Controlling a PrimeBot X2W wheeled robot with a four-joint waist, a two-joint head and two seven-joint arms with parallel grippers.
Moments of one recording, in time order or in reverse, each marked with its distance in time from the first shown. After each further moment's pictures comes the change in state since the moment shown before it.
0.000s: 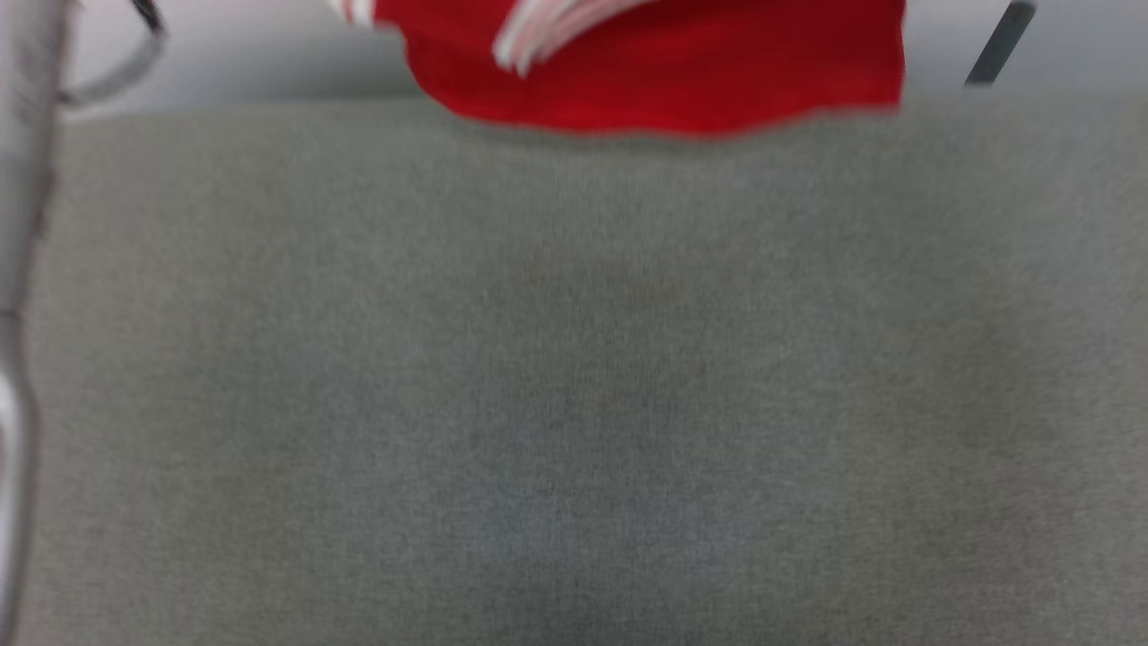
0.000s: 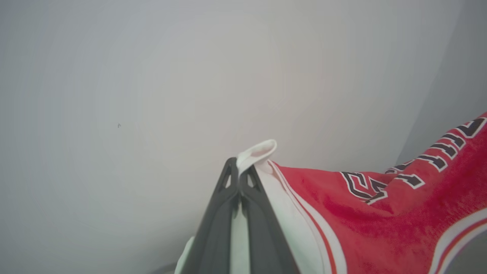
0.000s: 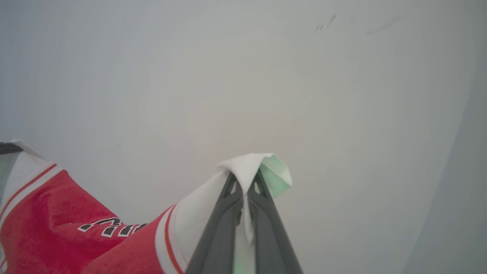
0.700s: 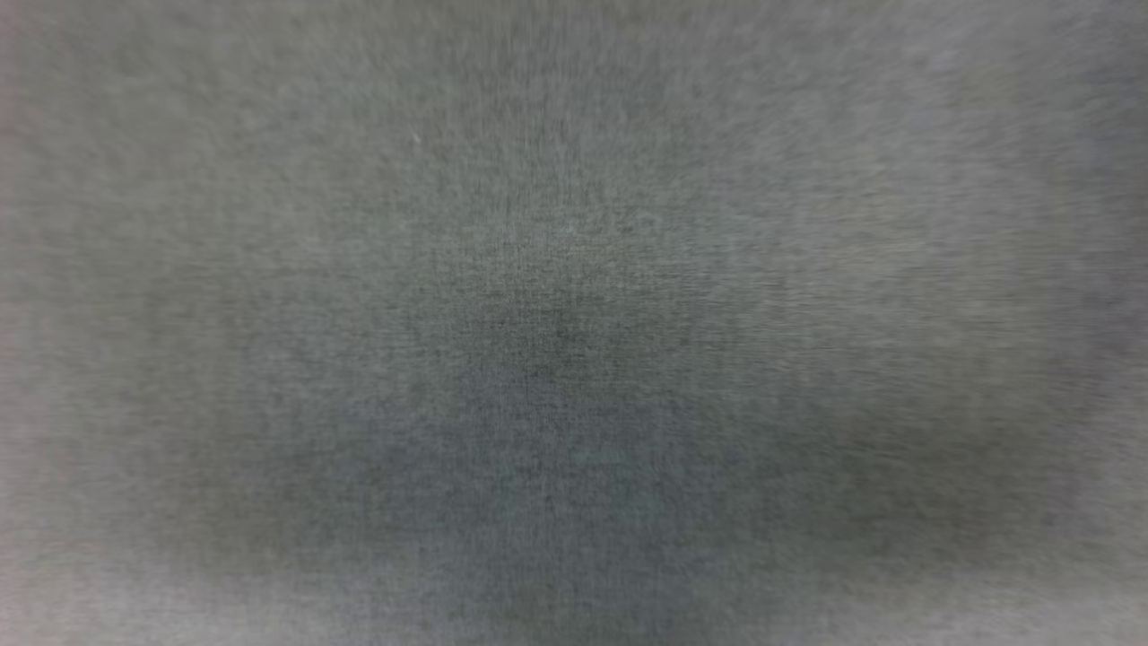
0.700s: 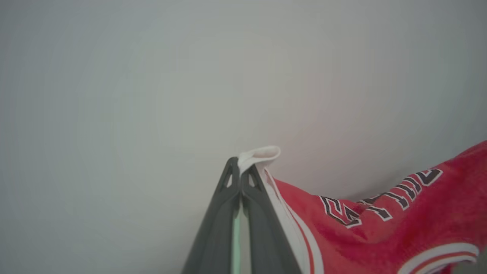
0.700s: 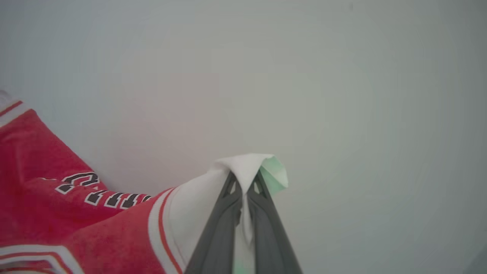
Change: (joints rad) left arm -0.369 -0.051 -0.012 0.180 0.070 0.004 -0.442; right arm -0.340 0.039 0.015 0.244 -0.238 0.000 -0.321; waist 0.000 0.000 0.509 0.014
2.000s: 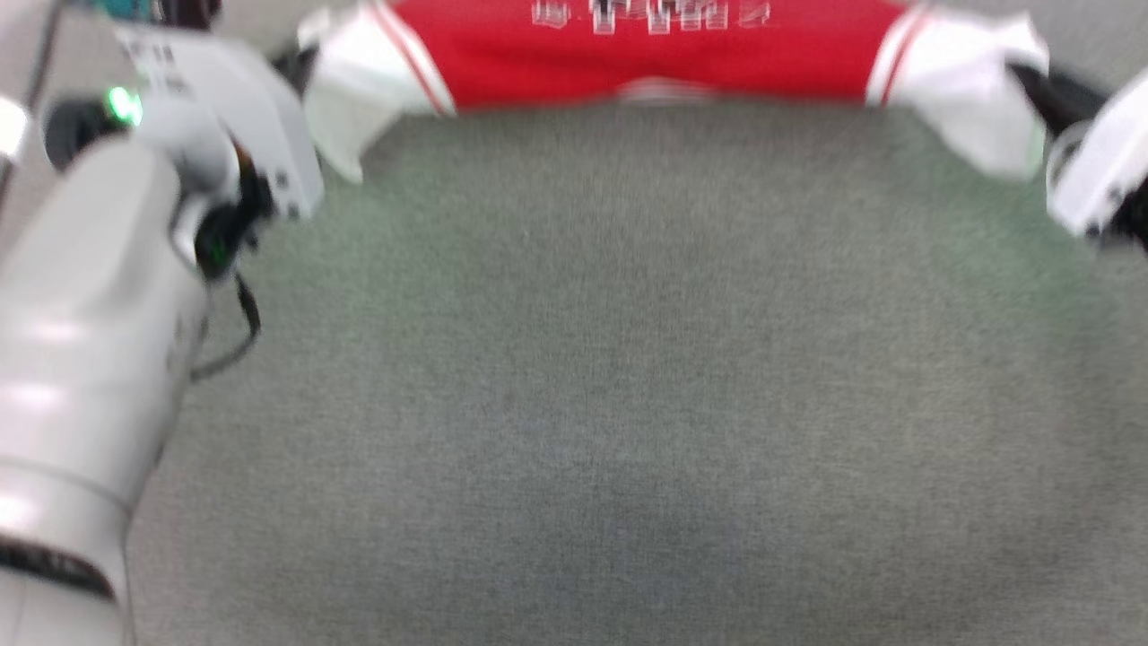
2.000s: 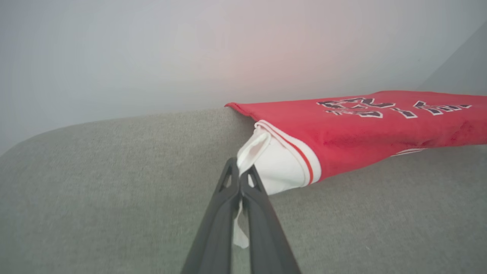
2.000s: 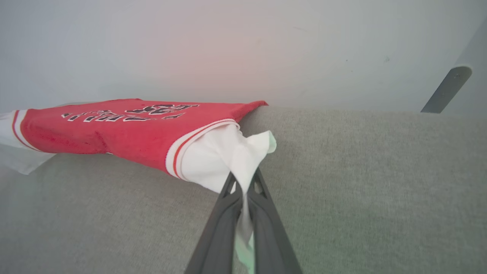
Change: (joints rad) left arm 0.682 0.076 -0.227 -0.041 -0.344 -0.005 0.117; right arm 0.691 -0.216 0.180 -0.211 0.593 0.000 0.430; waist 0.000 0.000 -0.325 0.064
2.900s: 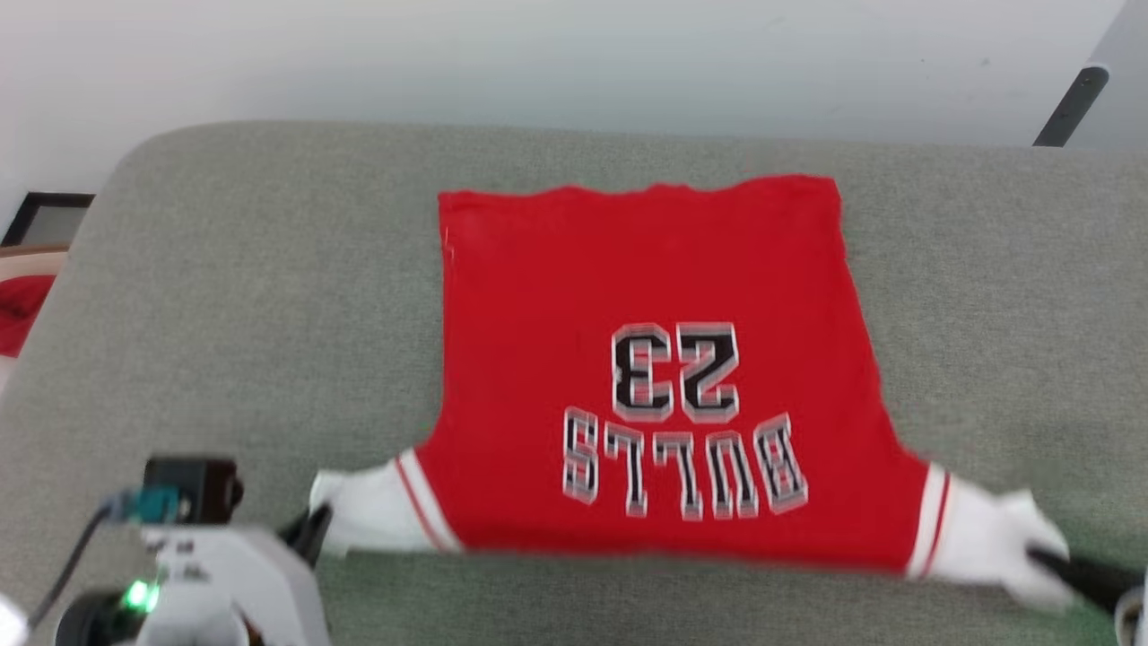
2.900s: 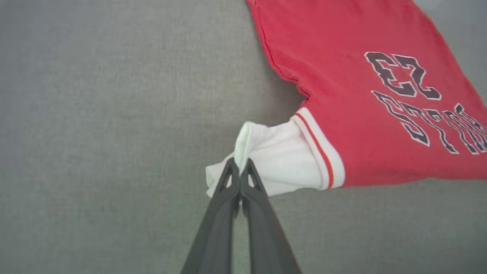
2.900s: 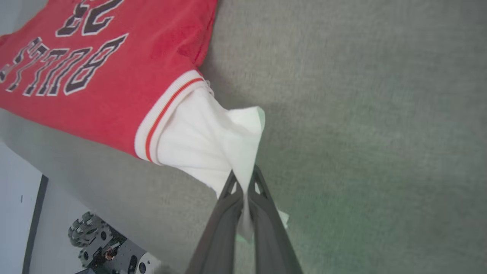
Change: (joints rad) left arm 1.022 0.453 0.086 -1.220 -0.186 0.628 0.143; right arm 0.967 -0.291 -0.323 -0.635 0.101 0.000 0.329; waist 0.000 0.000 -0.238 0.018
